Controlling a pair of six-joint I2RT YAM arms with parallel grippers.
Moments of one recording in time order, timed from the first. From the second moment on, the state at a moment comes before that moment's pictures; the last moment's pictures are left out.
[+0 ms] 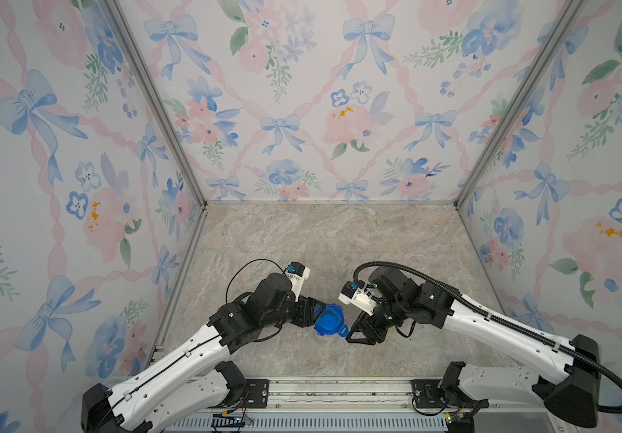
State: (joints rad) left arm -0.81 0.88 0.75 -0.51 0.17 -0.56; right arm 0.92 1.20 1.00 -0.83 -0.53 0.16
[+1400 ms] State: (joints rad) left arm -0.78 0.95 0.75 -0.47 0.22 -0.47; right arm 0.91 1.31 0.93 -0.63 -0.61 0.22
